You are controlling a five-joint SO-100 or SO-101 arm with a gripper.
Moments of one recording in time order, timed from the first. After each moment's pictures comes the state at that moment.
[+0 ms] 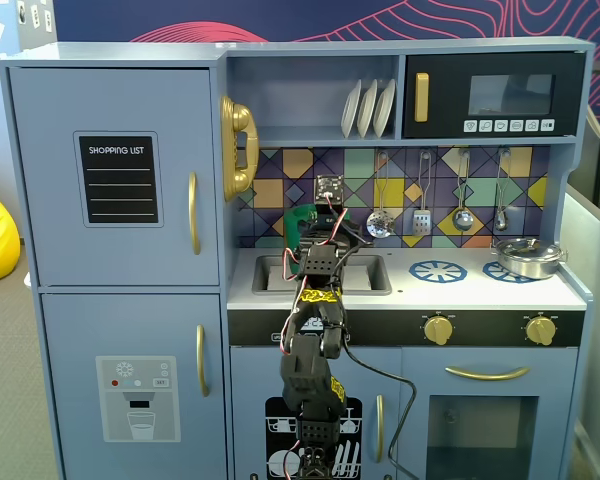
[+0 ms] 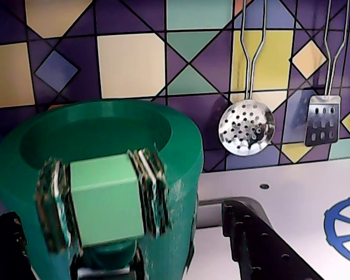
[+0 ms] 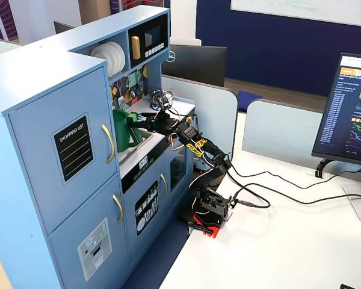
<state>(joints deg) 8.3 128.7 102.8 21.2 -93.8</state>
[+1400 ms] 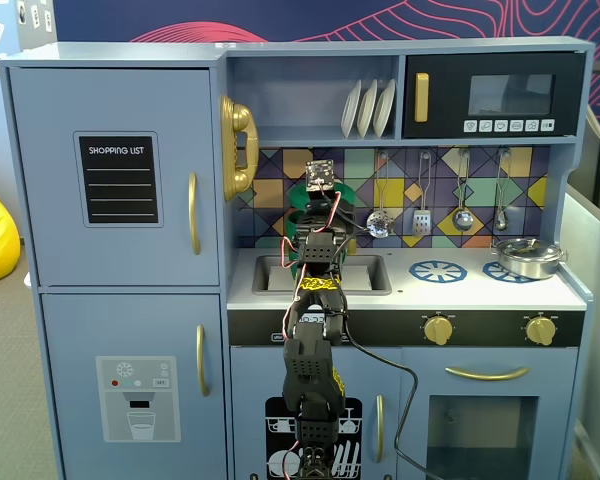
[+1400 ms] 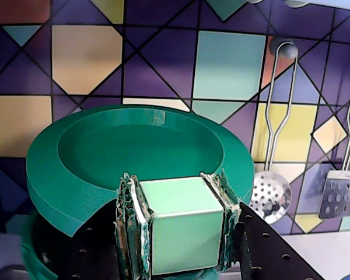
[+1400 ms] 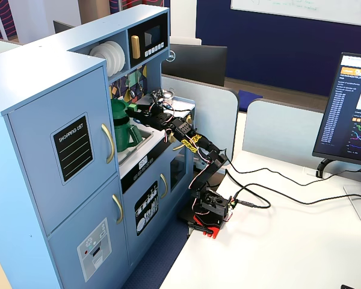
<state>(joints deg) 6.5 121.1 92.6 16.5 -97.7</state>
